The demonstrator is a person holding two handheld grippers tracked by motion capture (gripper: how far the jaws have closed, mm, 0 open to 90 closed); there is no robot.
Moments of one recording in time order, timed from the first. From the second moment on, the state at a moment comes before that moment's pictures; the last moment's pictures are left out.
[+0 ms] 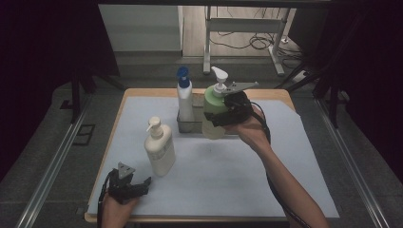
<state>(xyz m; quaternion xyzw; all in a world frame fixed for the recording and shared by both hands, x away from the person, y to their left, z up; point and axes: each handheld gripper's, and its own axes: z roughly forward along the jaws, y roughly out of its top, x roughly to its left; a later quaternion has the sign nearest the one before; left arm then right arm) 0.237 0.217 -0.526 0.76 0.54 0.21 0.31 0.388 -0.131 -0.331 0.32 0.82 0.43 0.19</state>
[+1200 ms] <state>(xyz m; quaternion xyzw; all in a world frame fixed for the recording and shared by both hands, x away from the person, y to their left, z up) 0.237 0.217 -0.526 0.76 0.54 0.21 0.32 0.459 -0.121 -0.341 0.37 0.80 0.42 0.23</state>
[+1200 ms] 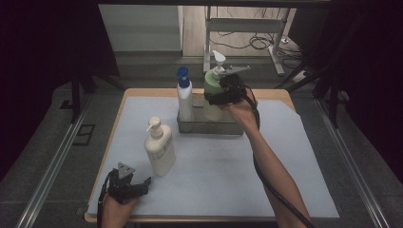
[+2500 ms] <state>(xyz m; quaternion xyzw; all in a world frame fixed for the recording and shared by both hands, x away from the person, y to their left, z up) 0.237 0.217 -0.526 0.76 0.54 0.21 0.31 0.476 -0.108 -0.409 0.38 0.82 0.38 0.21</state>
